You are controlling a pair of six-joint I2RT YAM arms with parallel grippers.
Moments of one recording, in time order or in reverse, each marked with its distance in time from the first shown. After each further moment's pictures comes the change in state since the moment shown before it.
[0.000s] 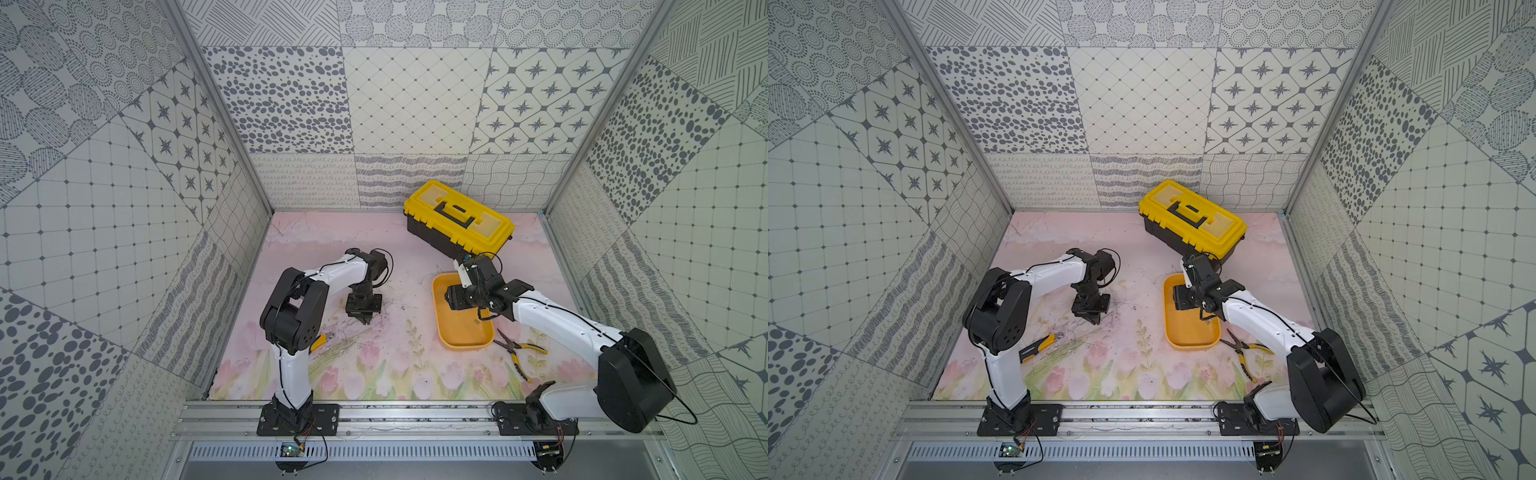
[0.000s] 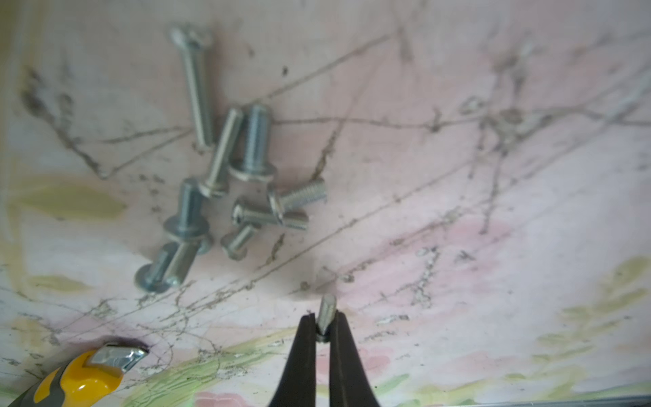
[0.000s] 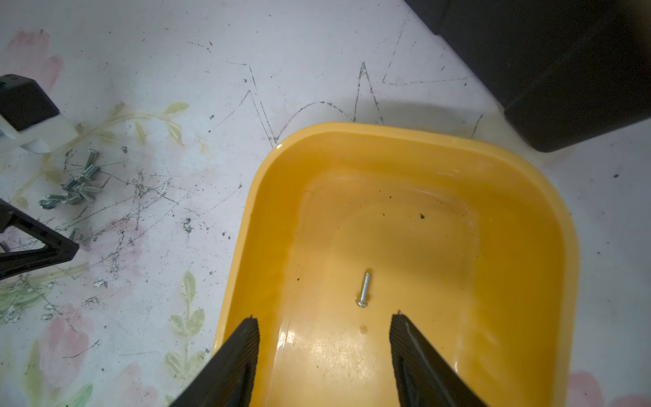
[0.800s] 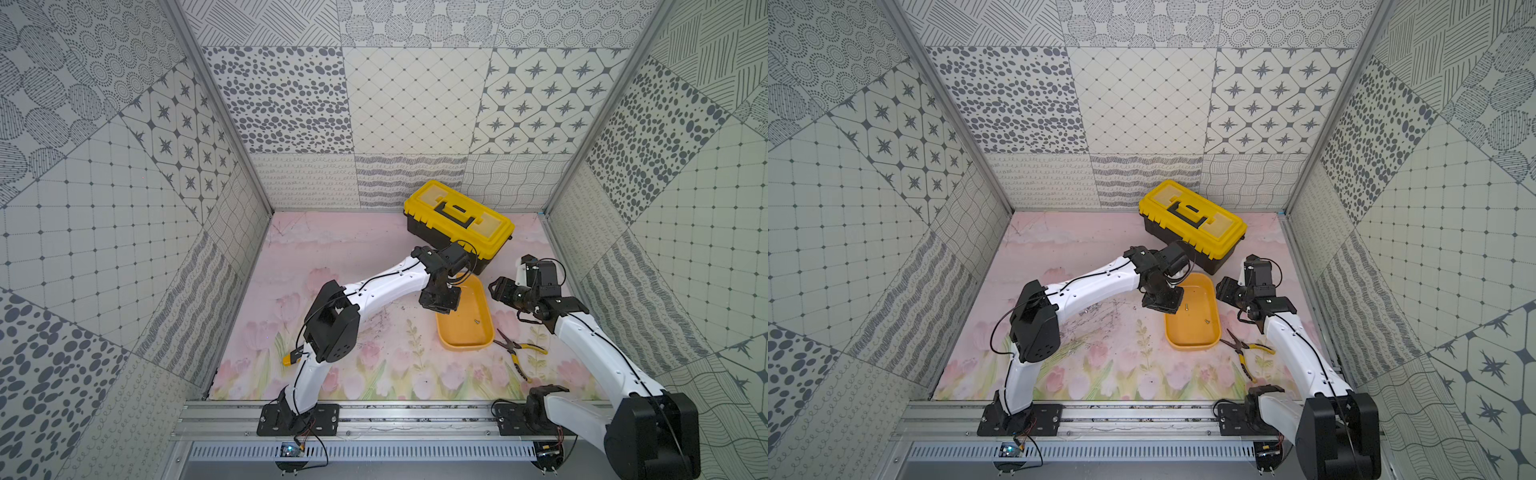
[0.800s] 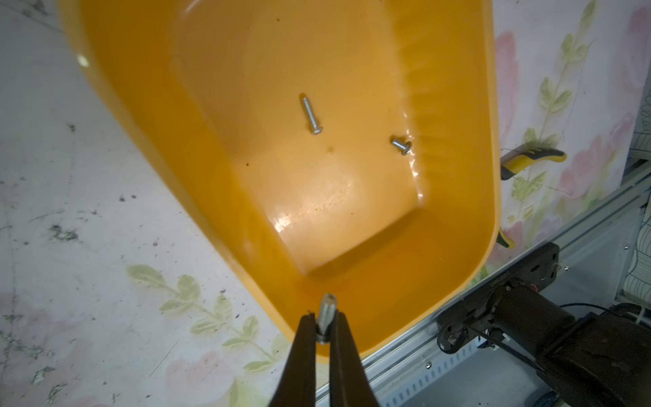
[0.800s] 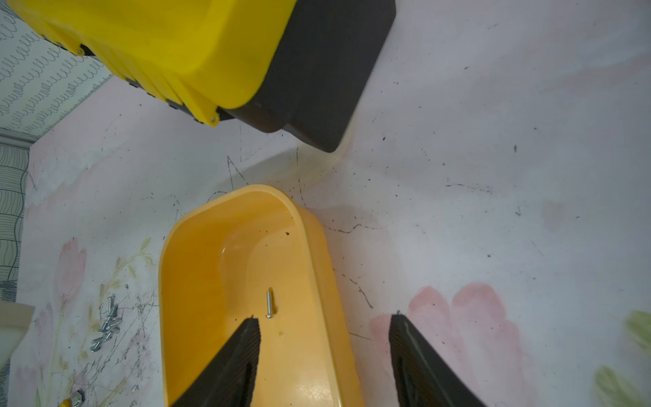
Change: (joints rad) left arm -0.448 0.226 0.616 0.007 0.084 -0.155; right arm -0.445 -0.275 -0.170 0.006 -0.173 0.177
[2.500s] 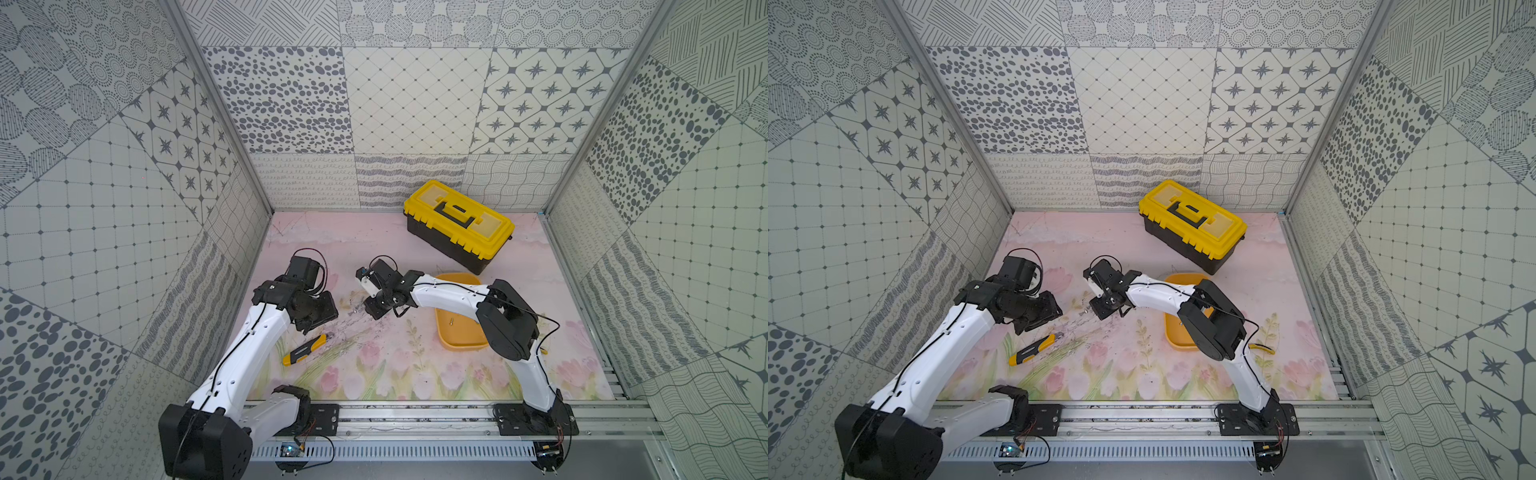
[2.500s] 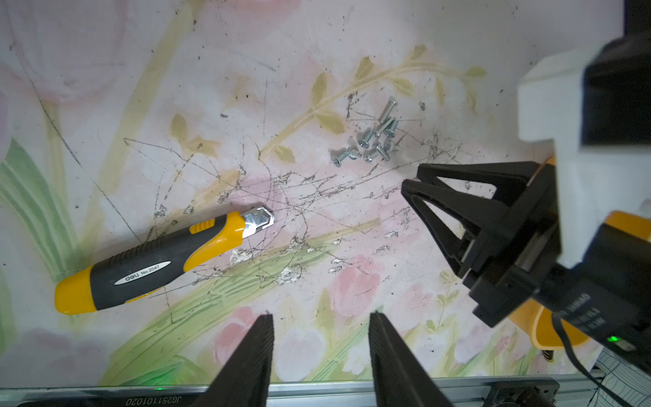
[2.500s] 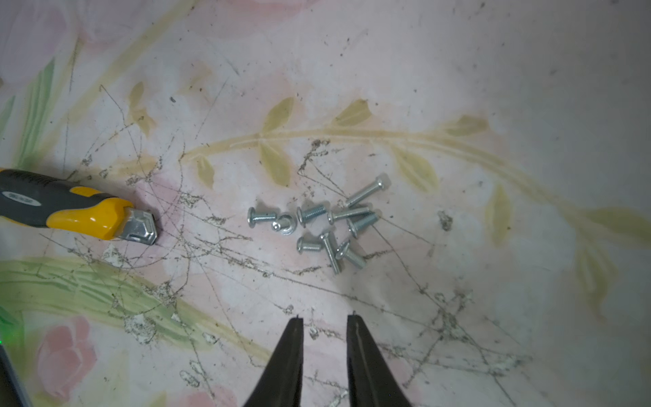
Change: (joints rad) left arm 0.767 -1.019 -0.959 0.014 -0.055 0.026; right arm 0.859 1.050 0.901 -0.058 0.029 -0.282
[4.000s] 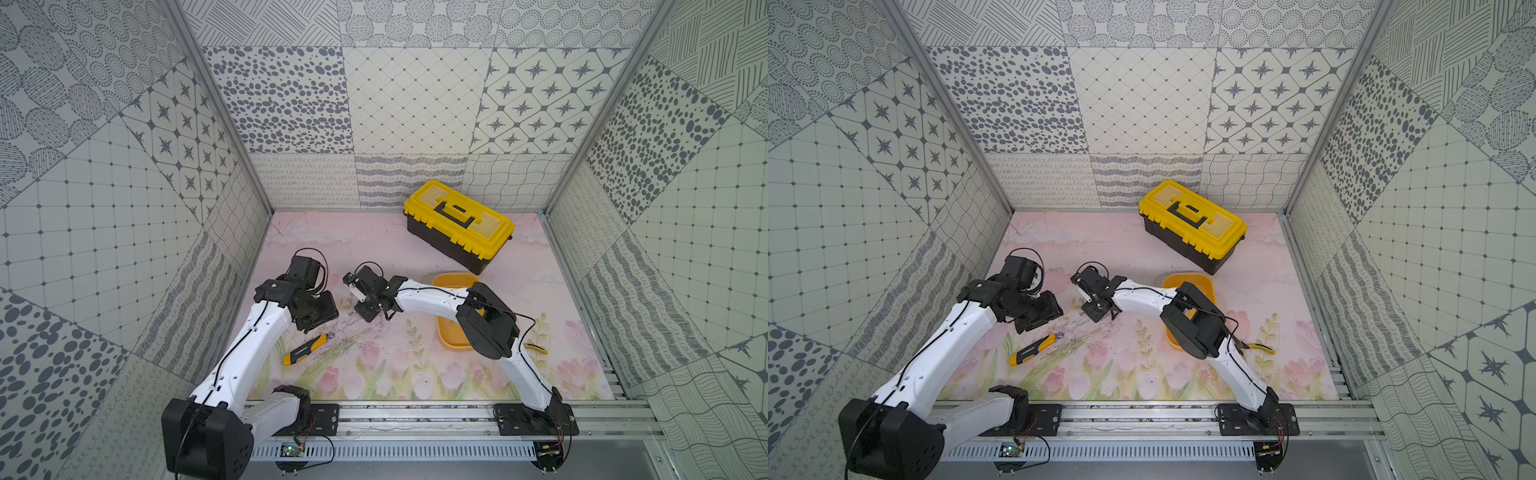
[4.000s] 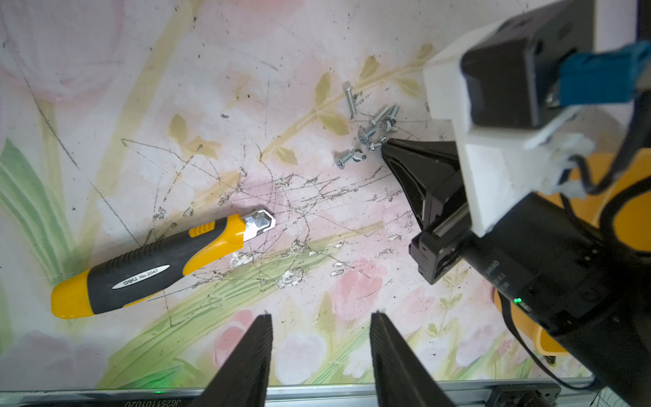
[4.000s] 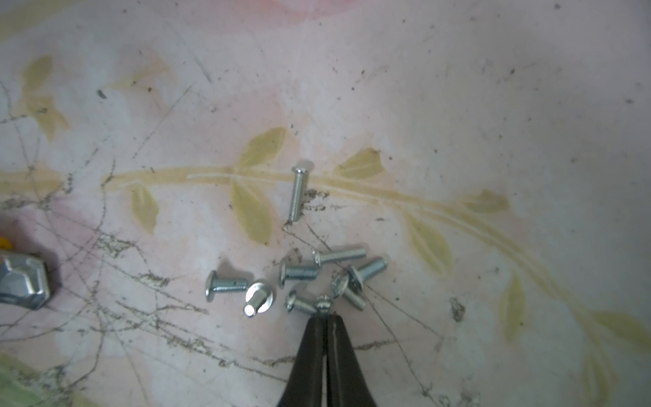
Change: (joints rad) left arm 0.005 0.022 -0.005 0.012 0.001 0.000; right arm 0.041 0.129 0.122 0.000 0.190 -0.136
